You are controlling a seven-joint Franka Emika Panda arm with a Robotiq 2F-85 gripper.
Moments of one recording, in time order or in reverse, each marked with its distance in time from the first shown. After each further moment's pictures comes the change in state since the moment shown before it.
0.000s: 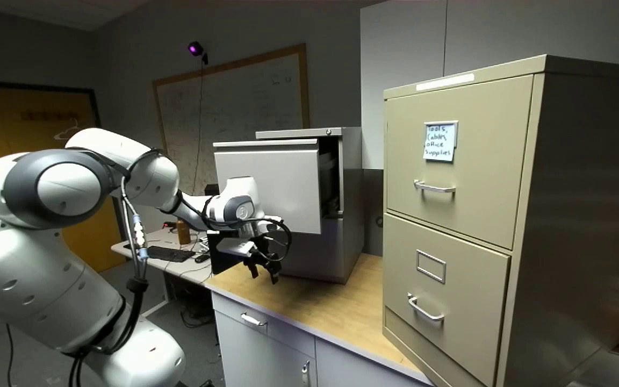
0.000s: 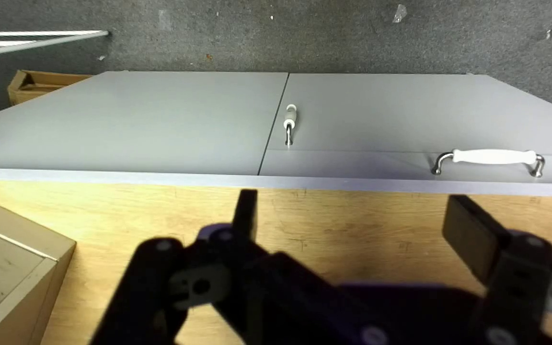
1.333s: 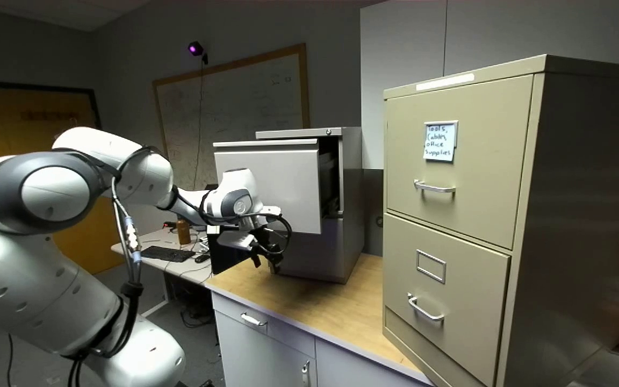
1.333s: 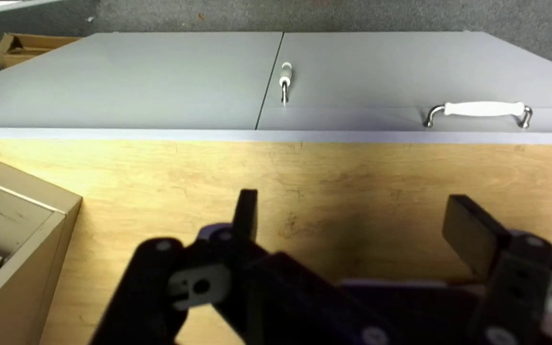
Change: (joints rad) arm 0.006 -0.048 -0.012 0.010 0.003 0.048 0.000
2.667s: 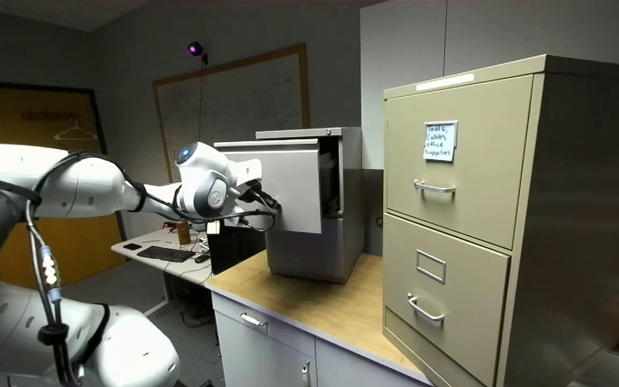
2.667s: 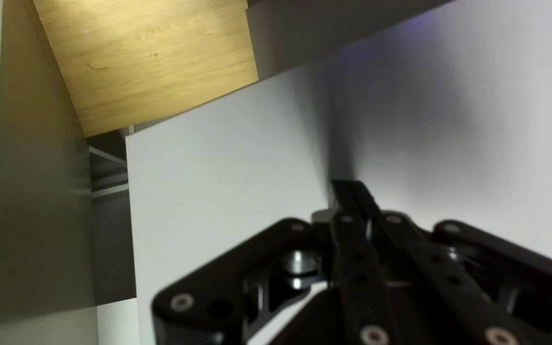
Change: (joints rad) arm -0.102 -0.288 0.063 -0.092 0.043 0.565 0.222
